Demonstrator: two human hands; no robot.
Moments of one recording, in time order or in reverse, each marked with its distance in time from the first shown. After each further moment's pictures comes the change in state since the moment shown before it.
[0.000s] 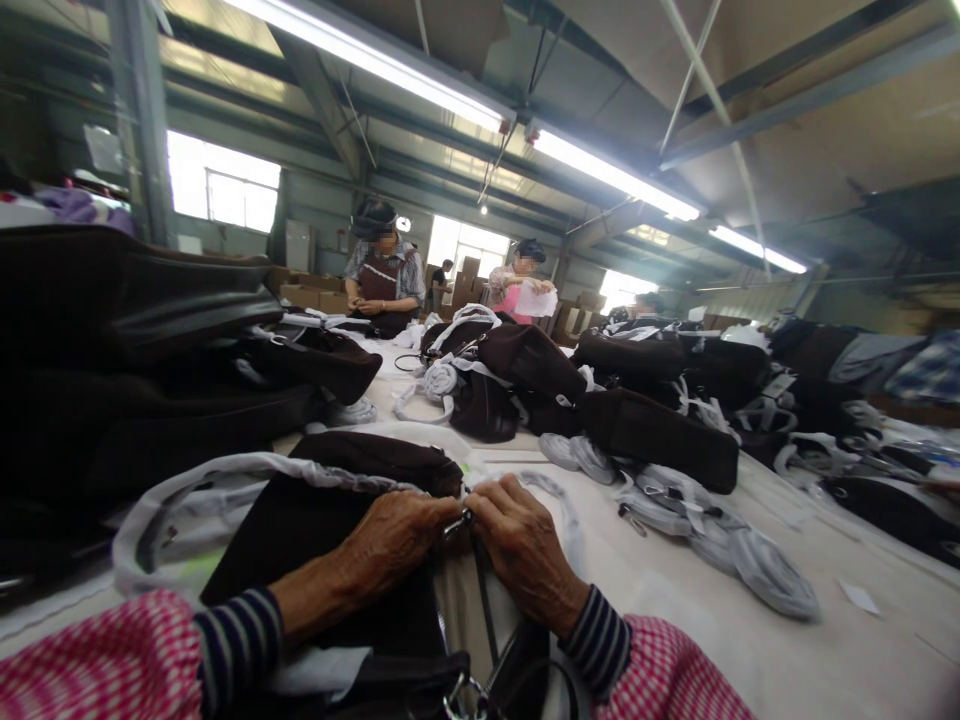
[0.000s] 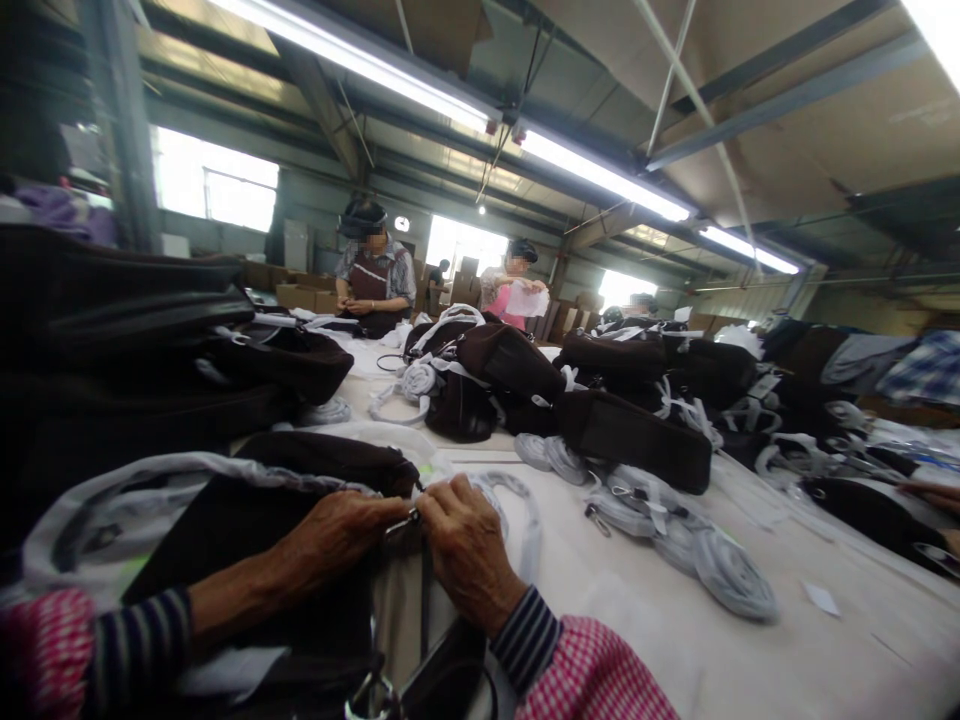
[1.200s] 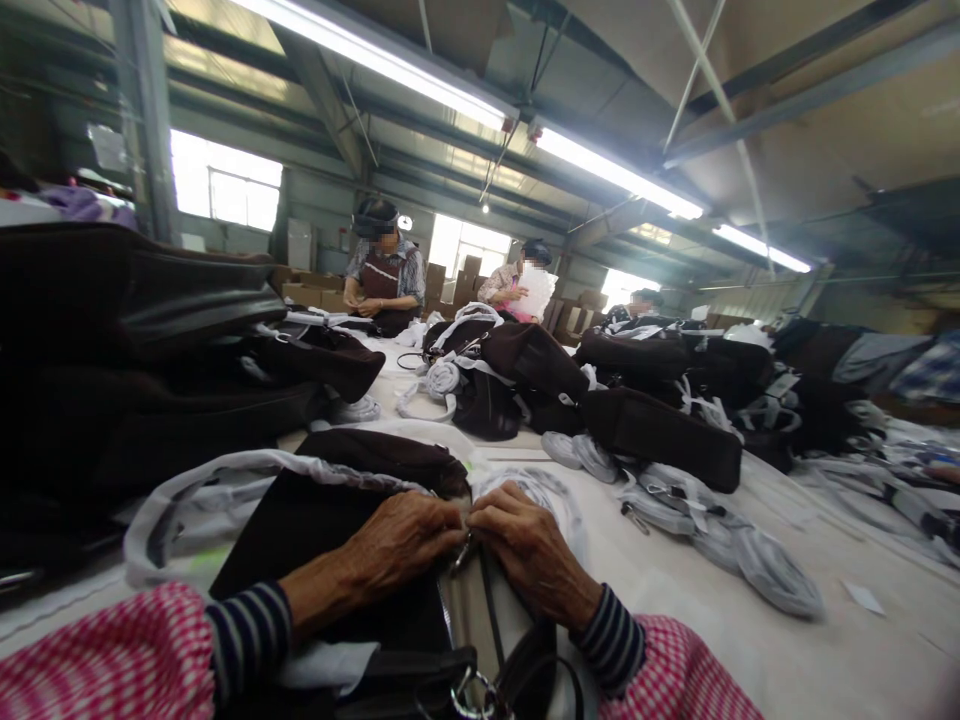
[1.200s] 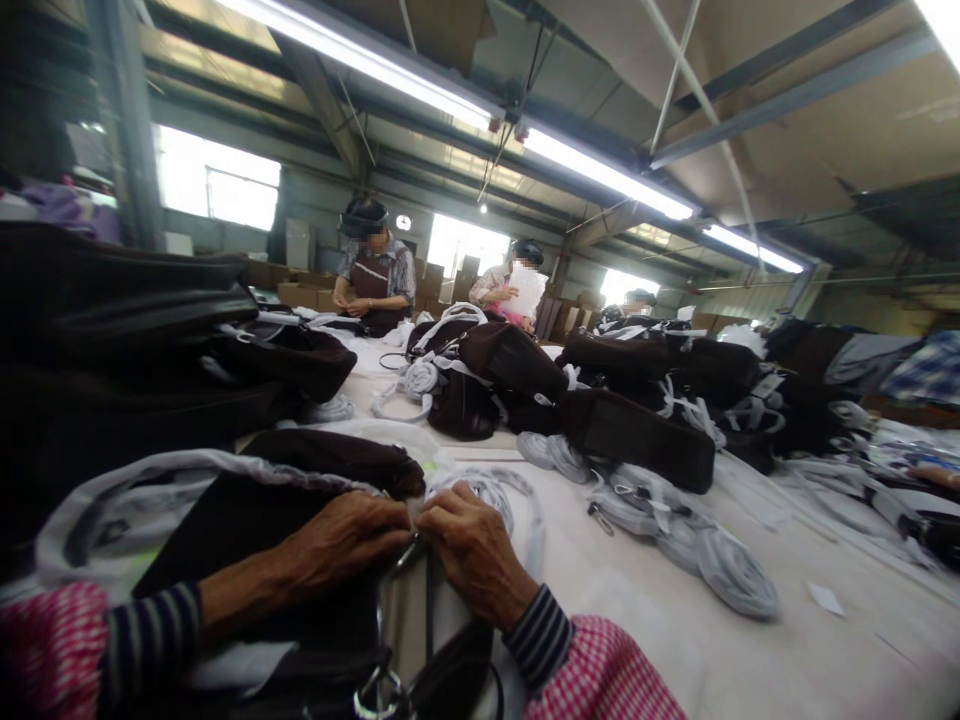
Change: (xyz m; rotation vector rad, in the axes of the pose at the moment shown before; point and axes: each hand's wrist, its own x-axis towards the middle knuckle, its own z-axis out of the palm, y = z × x) left_hand -0.003 0.002 -0.002 -0.179 -0.069 0.004; right_hand -0.006 0.004 -0.005 0.273 0.003 -0.061
